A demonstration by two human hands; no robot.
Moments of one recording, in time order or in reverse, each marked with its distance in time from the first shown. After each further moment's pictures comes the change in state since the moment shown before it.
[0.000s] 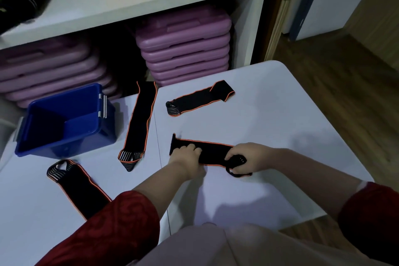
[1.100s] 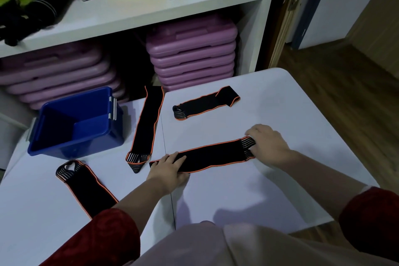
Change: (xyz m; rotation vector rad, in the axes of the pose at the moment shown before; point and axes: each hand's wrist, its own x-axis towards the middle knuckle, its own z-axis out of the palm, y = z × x) left_hand -0.031 -0.067 0.051 -0.215 0.106 -0.129; right_hand 0.003 0.020 -0.007 -0.146 0.514 0.244
